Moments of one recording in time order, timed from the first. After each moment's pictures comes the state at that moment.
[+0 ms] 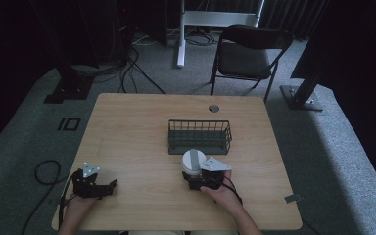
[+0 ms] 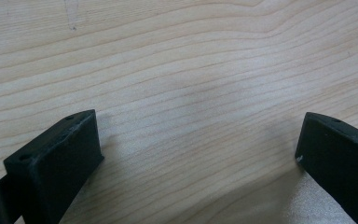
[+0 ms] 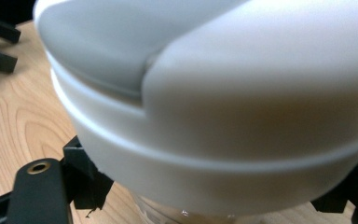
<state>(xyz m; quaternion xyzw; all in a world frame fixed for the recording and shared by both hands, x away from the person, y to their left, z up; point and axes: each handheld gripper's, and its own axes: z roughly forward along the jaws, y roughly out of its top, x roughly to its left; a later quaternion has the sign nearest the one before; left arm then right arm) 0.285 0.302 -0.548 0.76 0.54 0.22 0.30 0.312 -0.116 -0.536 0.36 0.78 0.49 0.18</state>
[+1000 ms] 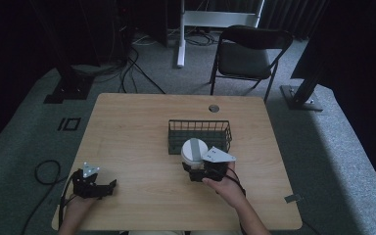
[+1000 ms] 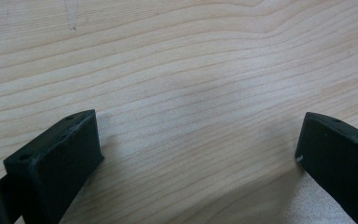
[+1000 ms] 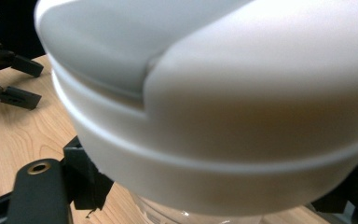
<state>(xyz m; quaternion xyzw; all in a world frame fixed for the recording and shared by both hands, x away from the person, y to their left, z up) 0.285 0.302 -0.548 0.76 0.54 0.22 0.30 0.318 -0.118 -0.483 0.33 0.77 0.51 0.19</state>
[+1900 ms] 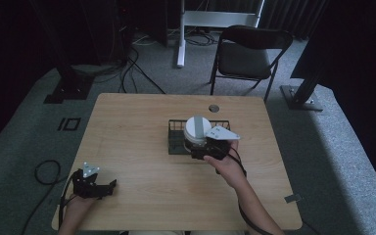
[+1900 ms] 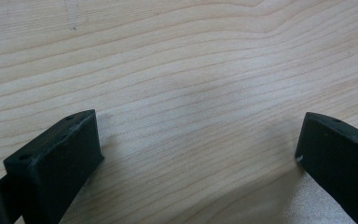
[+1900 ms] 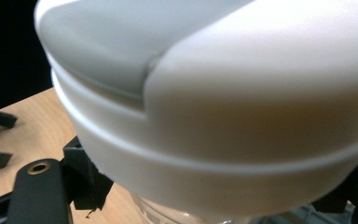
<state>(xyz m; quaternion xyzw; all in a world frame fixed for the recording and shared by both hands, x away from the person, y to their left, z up) 0.285 0.302 -0.548 0.76 0.54 0.22 0.30 0.359 -0.120 -0.436 0.35 0.74 0.53 0.22</state>
